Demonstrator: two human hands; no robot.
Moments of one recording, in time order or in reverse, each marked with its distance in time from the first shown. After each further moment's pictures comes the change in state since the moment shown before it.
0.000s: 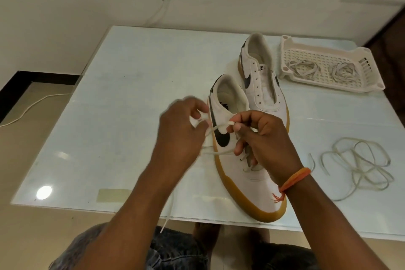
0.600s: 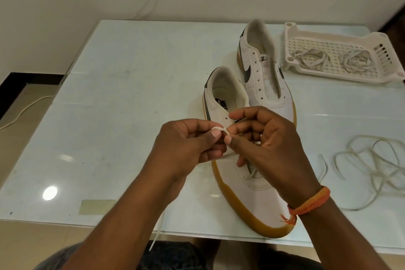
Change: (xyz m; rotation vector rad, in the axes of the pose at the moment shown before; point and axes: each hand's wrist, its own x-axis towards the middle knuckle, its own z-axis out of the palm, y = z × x) left_hand -0.006 0.002 0.020 -0.632 -0.341 -0.436; right_hand -0.003 0.012 -0.002 0.005 -0.001 -0.122
